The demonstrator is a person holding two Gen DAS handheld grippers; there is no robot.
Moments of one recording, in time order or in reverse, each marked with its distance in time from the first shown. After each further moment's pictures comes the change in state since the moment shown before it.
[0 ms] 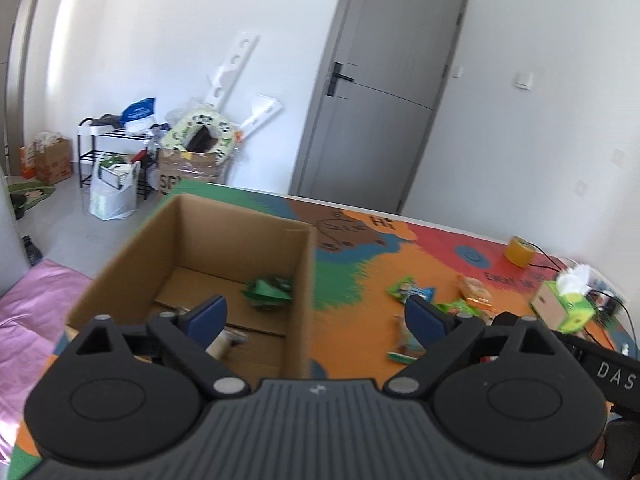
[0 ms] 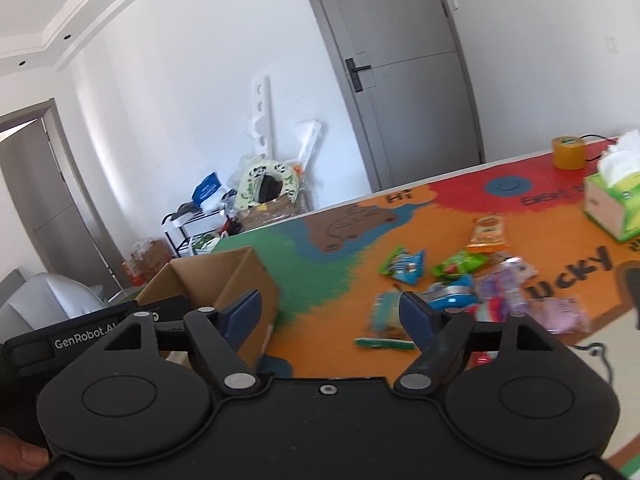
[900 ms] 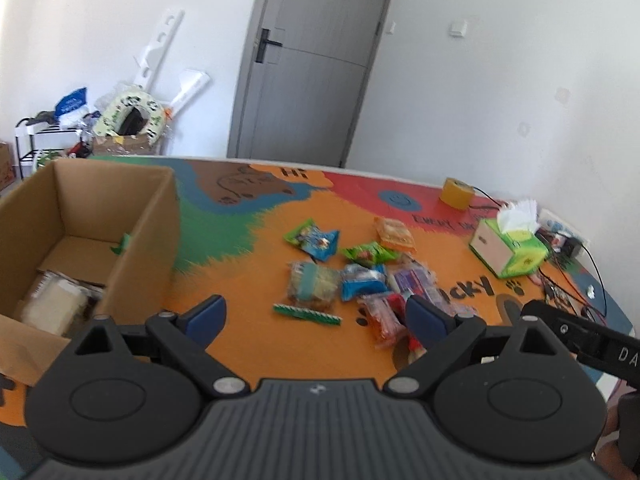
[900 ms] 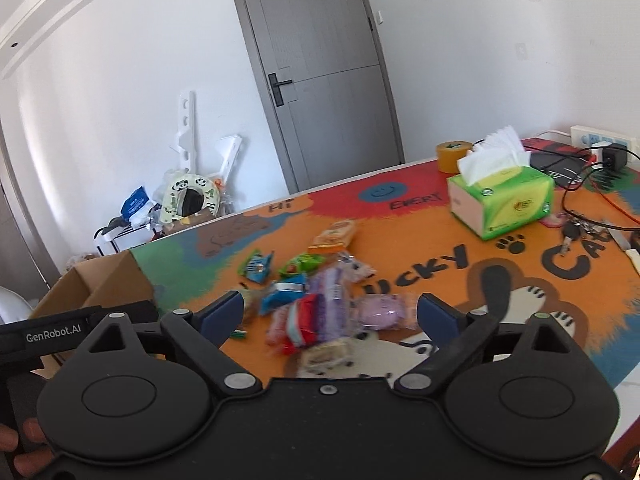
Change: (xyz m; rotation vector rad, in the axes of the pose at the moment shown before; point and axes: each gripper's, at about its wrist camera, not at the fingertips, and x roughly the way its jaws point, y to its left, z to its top) left arm 0.037 -0.083 -0.045 0.109 0.094 -0.148; right arm -0.043 -0.108 -0.016 0.011 -0.043 -0.202
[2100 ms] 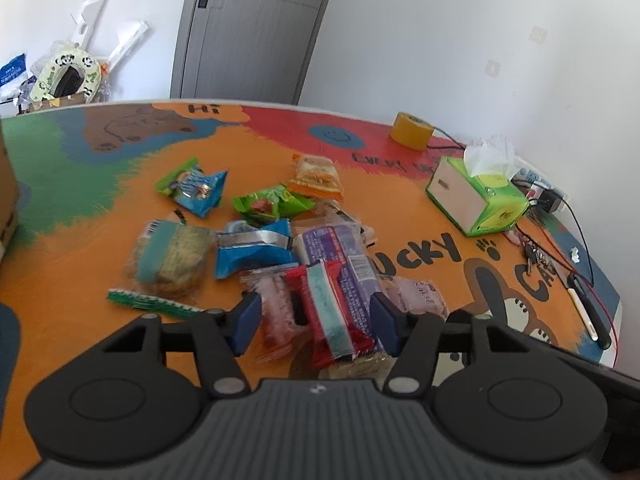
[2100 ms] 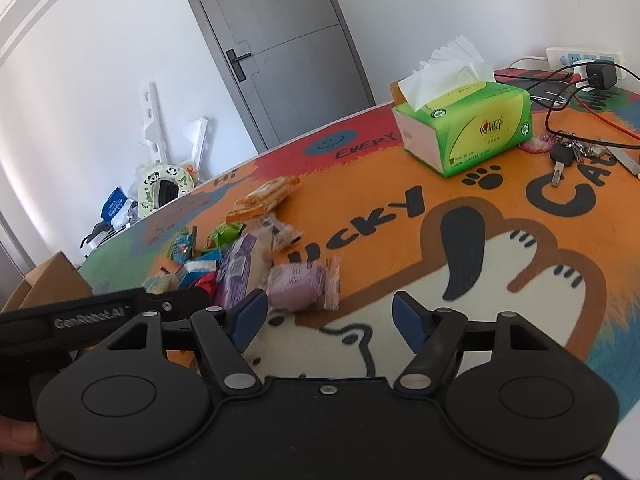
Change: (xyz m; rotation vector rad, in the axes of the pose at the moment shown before) left arm 0.115 -0.071 -0.011 0.029 0.164 -0.117; right arm 0.071 -0.069 -0.019 0.145 0.108 -0.004
